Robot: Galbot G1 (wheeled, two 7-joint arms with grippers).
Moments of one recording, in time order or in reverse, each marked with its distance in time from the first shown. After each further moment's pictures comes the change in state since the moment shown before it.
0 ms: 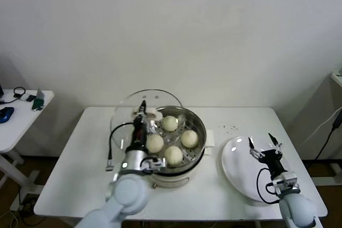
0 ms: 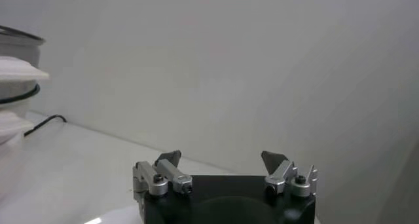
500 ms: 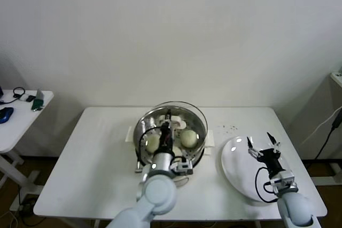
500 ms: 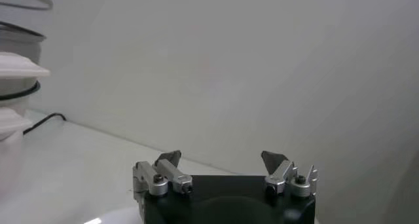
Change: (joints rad) left arm -0.028 -0.188 0.082 0.133 0.086 -0.001 0.098; right arm 0.015 0.009 -0.008 -0.011 -0.024 0.005 0.001
